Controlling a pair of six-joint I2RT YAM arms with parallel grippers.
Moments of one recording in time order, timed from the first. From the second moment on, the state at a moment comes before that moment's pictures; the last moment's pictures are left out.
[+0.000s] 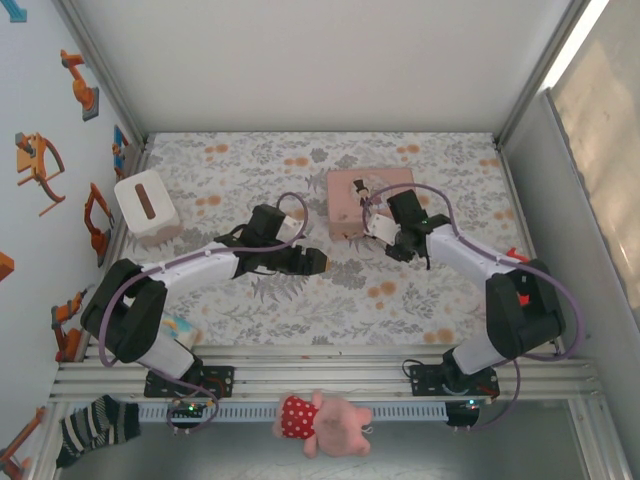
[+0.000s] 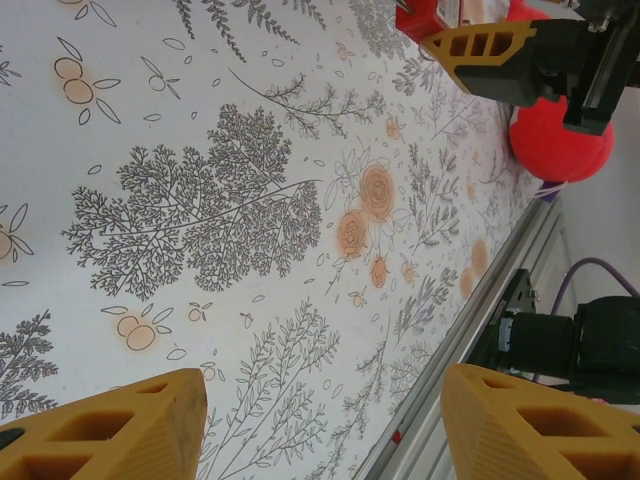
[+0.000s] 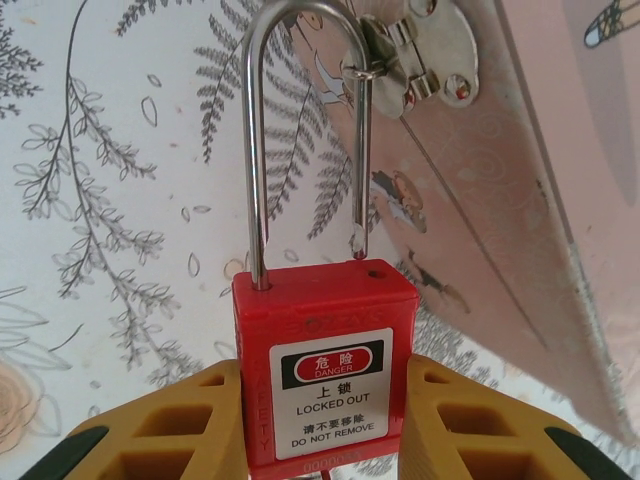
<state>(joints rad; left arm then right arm) -0.69 1.52 0.84 -0.17 0.62 -0.53 0.42 1.51 0.94 -0.53 0.13 -0.78</state>
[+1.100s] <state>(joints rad) -0.59 1.37 0.79 -0.22 0.54 -0.53 0.44 1.48 0.83 -0.27 0.00 -0.74</state>
